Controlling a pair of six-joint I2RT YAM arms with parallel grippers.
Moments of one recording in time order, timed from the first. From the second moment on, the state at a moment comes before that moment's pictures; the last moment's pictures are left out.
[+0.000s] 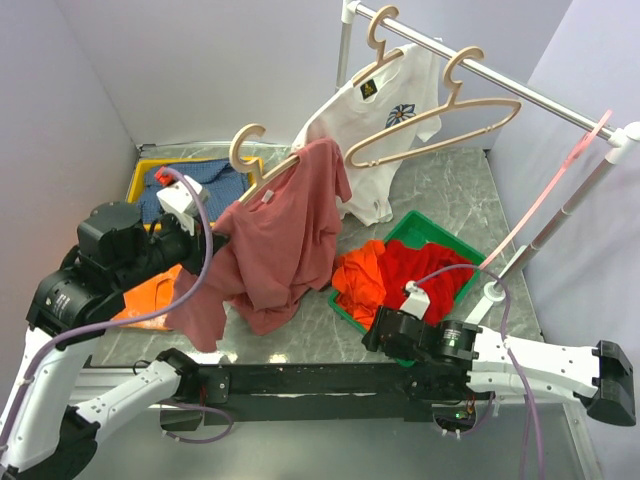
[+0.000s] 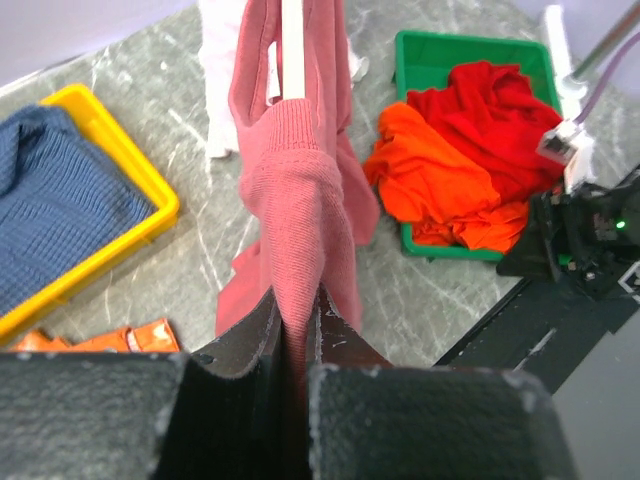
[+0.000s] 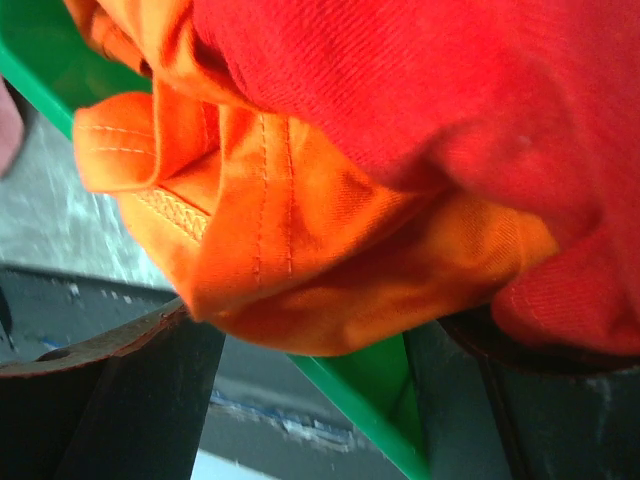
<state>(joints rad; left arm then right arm) -0.53 0.83 1.45 -0.96 0.17 -0.02 1.20 0.71 0.37 -0.70 0.37 1.33</state>
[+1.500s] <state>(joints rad) -0.69 1.41 1.91 -0.82 0.15 0.06 1.23 0.88 1.09 -0.88 0.96 1.01</state>
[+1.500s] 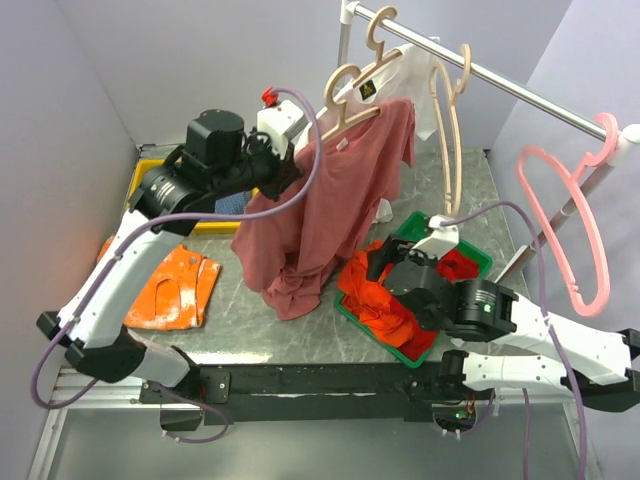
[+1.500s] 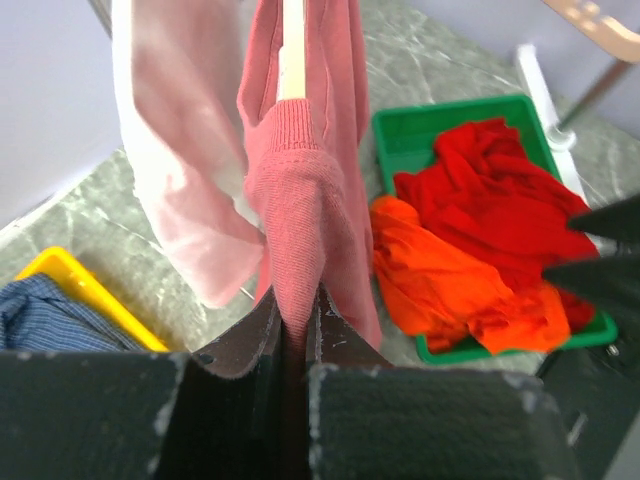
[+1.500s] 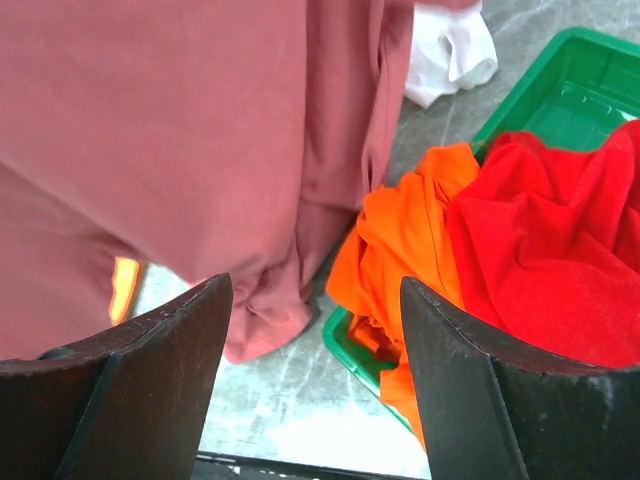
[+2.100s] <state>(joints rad) -0.73 1.59 2.19 -0.82 0.07 0.07 1.23 0.98 0.89 -0.85 0.87 1.09</state>
